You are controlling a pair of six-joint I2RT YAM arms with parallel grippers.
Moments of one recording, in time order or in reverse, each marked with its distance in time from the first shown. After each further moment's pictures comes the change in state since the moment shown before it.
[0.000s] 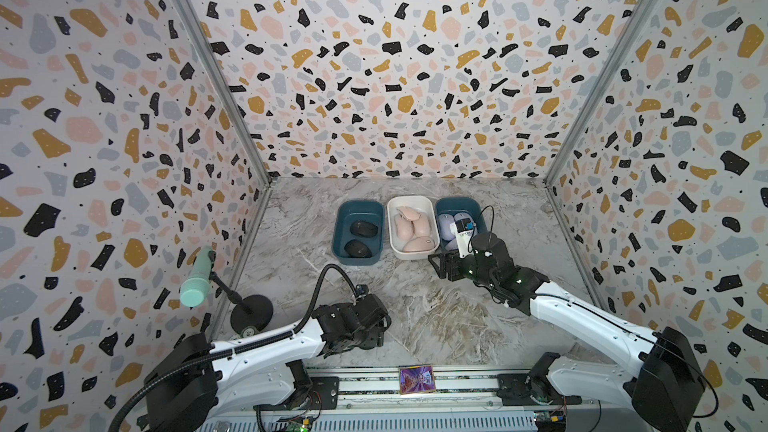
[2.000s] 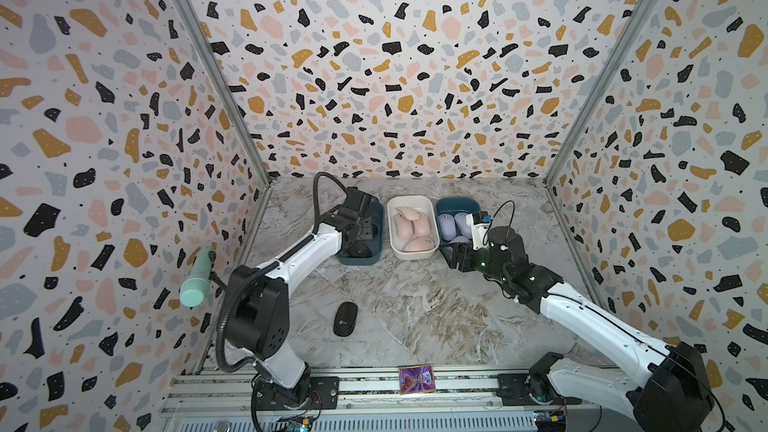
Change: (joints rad) left arm 0.590 0.583 0.773 0.093 -0.117 0.546; right arm -0.109 -0.060 -0.002 0.005 -0.072 0.058
